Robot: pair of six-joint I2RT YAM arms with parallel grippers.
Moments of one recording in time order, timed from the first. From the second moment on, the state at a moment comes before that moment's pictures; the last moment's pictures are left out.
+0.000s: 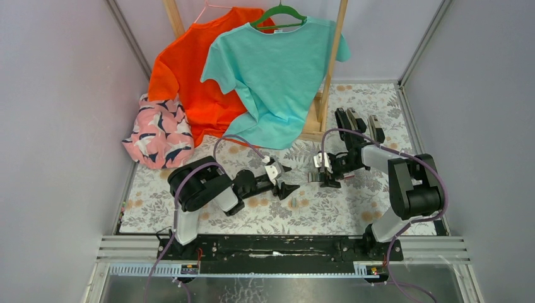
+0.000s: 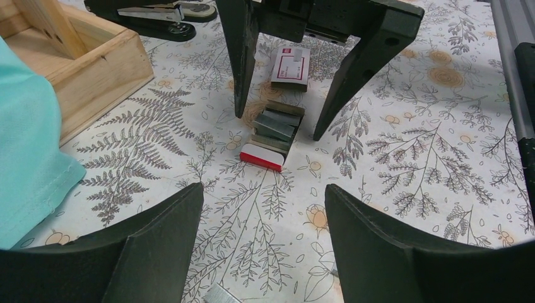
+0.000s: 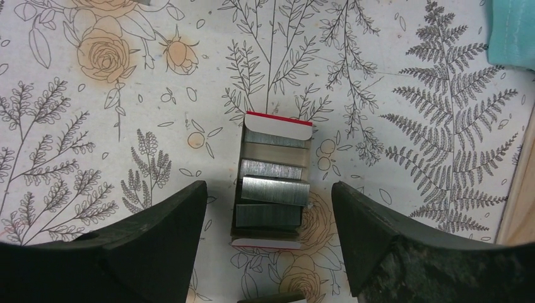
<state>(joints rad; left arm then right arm) -0.84 1.94 0.43 1.50 0.30 -0.01 0.17 1.64 0.80 -0.56 -0.84 -1.56</state>
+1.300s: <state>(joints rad) -0.83 1.95 0.43 1.51 0.33 -0.05 0.17 1.58 0.71 -0.45 -0.85 -1.59</state>
